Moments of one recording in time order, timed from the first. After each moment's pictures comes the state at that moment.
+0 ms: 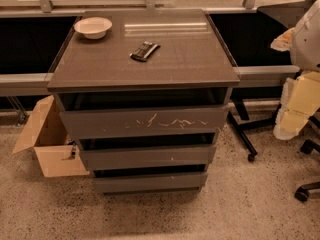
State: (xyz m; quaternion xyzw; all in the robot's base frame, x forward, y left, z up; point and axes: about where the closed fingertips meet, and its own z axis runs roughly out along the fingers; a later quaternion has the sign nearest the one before) arm 0.438 -0.216 0.977 -0.60 0.78 -0.04 0.16
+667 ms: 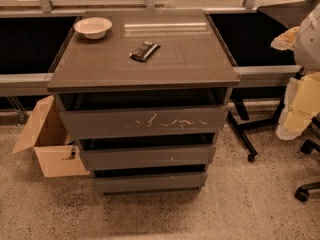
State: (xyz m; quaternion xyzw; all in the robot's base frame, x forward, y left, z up) arm 0.438 -0.217 0.979 -0.61 0.77 -0.03 0.18
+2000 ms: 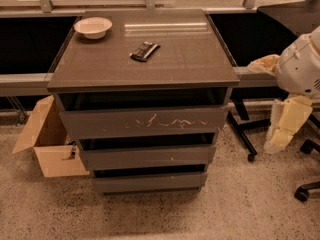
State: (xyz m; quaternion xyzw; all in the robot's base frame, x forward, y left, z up) arm 0.445 -0.203 0.926 -0.66 0.72 0.06 0.21
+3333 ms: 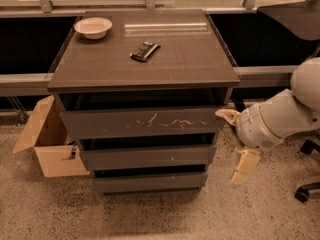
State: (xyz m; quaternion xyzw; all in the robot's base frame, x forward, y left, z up) arm 0.458 -0.170 0.776 -0.67 0.69 0.12 0.25
